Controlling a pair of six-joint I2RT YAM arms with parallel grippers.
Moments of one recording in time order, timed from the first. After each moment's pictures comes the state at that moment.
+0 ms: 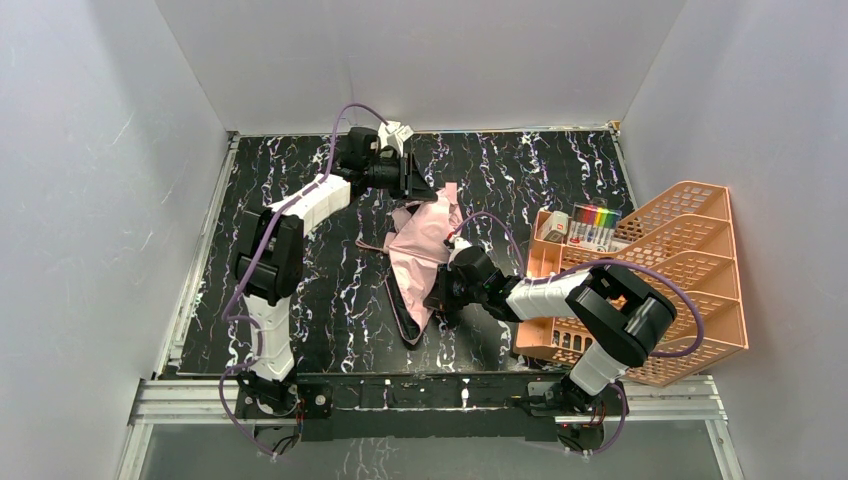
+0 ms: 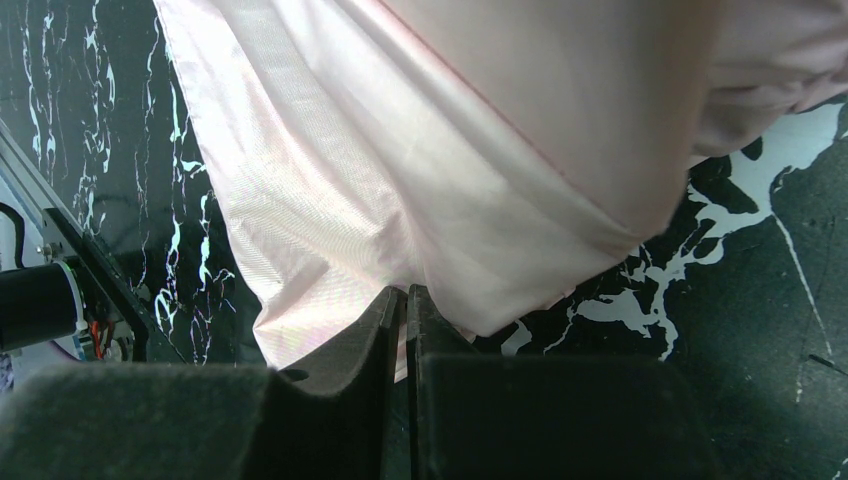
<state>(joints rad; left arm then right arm) -0.38 2.04 1.54 -0.12 0.89 -0.46 0.86 1.60 0.57 0.35 -0.20 0.70</state>
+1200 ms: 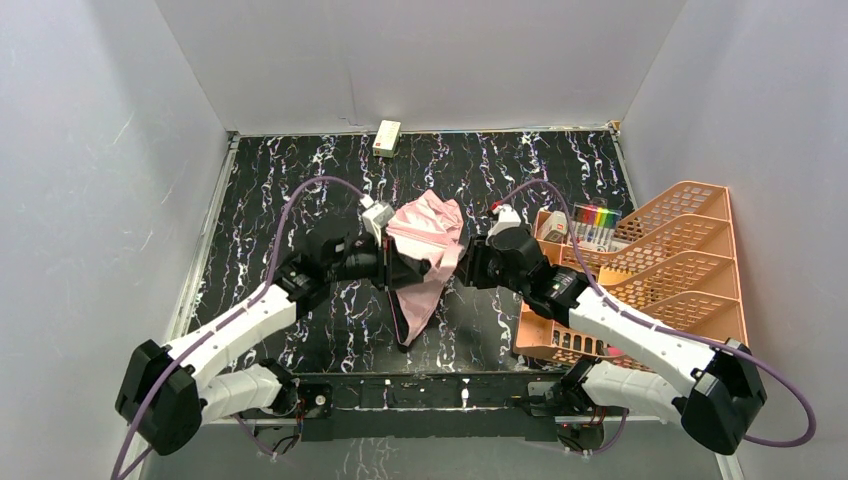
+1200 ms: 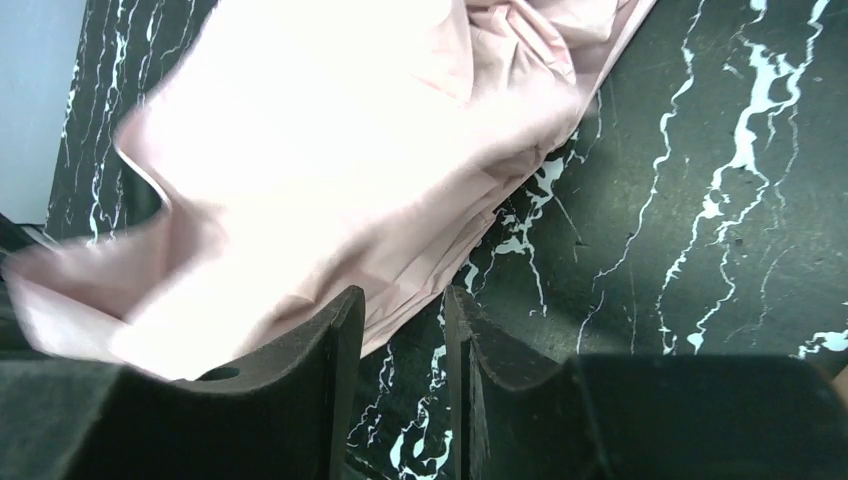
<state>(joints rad) -0.61 1.12 0.73 0.03 0.63 -0.50 0.83 1.04 0.70 -0.21 0.06 0.65</state>
